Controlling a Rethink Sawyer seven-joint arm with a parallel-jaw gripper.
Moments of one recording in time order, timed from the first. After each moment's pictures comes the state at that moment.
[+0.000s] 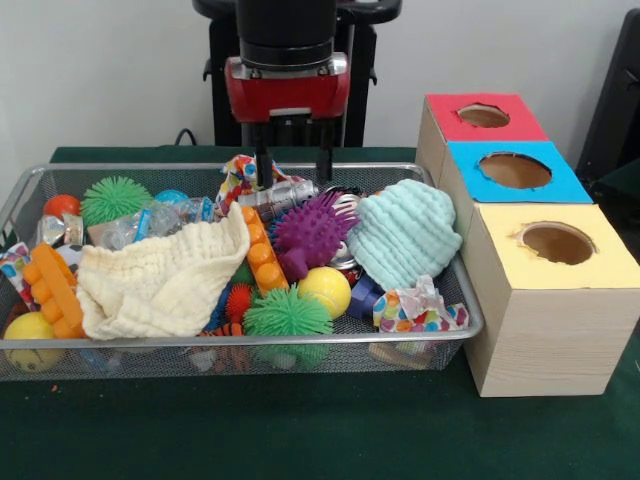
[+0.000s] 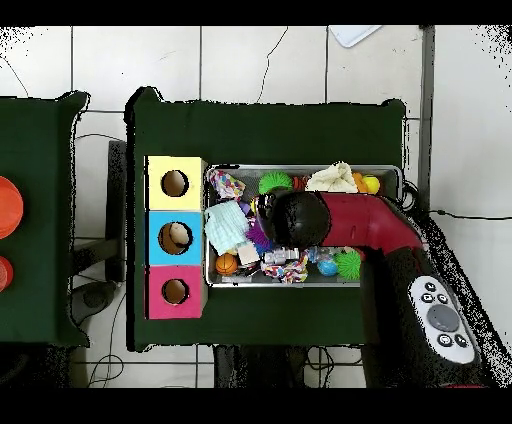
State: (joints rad) arm -0.57 -0.77 0.36 1.68 -0.33 0.65 1.57
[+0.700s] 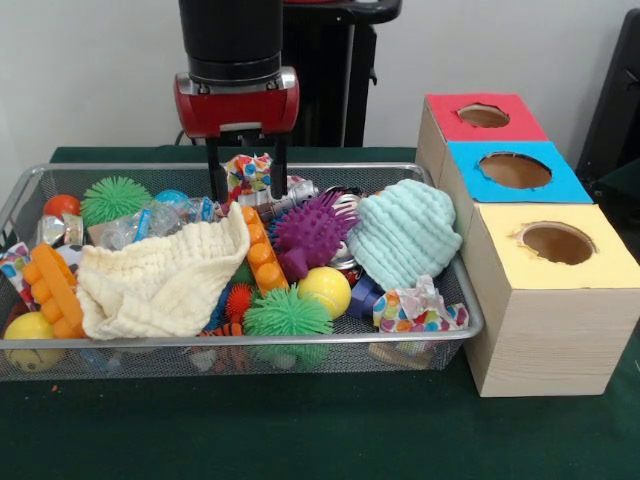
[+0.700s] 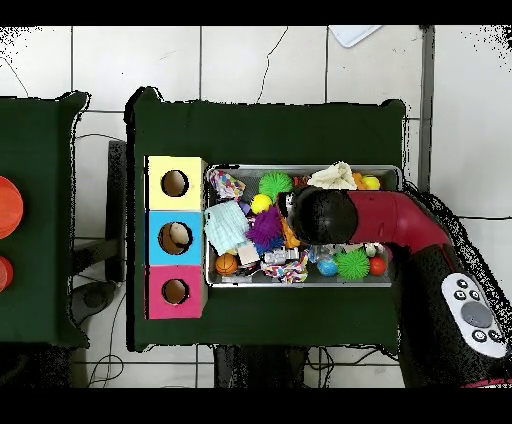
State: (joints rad) arm -0.68 -0.73 0.46 1.66 -0.44 0.66 1.56
